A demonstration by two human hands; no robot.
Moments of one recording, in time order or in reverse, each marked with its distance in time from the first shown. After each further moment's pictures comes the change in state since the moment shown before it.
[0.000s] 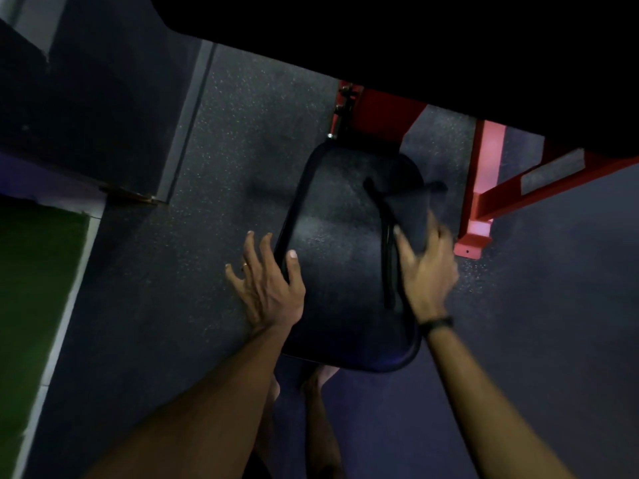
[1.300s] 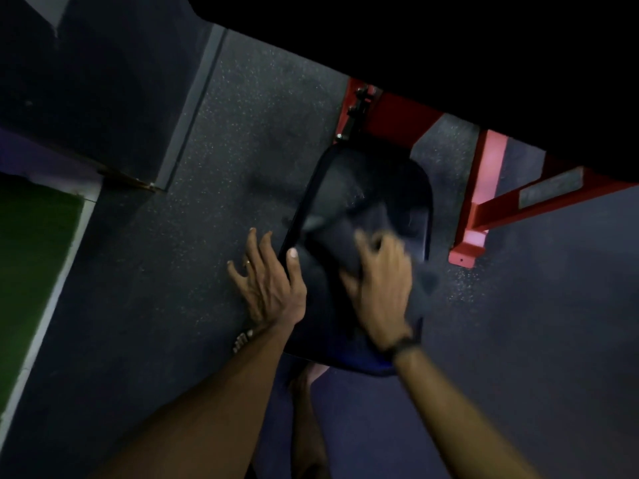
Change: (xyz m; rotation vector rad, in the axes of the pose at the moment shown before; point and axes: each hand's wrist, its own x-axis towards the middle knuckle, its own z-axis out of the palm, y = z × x) left_hand 0.000 0.001 -0.005 -0.077 -0.032 -0.054; right_hand -0.045 -0.051 0.014 -0.301 -0.083 -0.523
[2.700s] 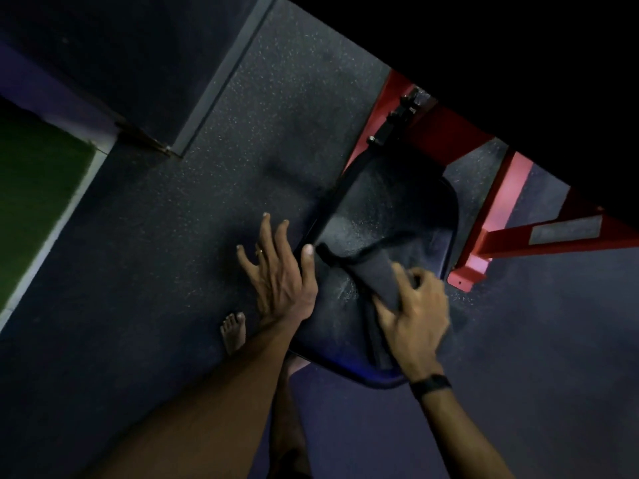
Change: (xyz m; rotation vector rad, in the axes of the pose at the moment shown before) left_hand 0.003 -0.003 0.002 -0.034 0.052 -0.026; right_hand -0.020 0.038 -0.011 0.035 -0.006 -0.070
